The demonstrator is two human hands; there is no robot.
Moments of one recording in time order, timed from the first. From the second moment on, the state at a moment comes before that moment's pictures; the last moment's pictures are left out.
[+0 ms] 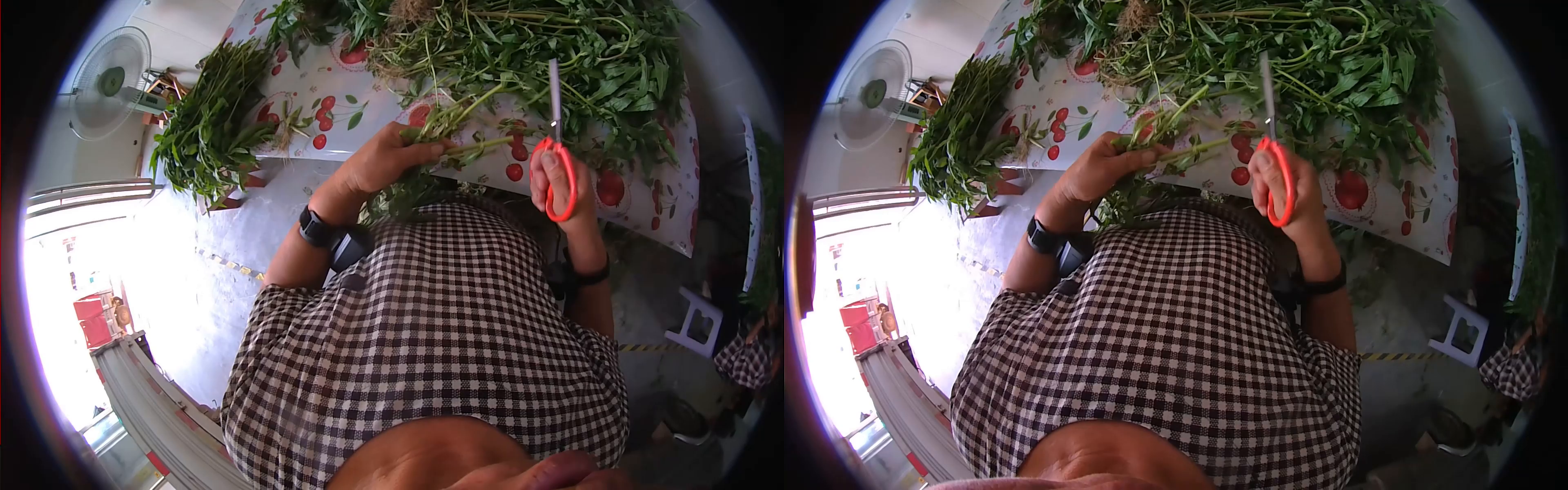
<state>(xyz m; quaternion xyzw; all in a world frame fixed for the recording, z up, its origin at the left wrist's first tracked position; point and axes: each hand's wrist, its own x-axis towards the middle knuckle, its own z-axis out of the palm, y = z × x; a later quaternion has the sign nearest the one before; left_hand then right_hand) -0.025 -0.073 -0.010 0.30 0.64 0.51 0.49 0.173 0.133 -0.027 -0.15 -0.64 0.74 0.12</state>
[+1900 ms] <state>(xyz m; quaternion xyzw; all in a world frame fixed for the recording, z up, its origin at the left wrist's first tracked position) -0.099 -0.261 0.027 0.22 0.22 0.94 0.13 0.055 0.157 -0.044 0.01 -0.94 0.30 0.15</state>
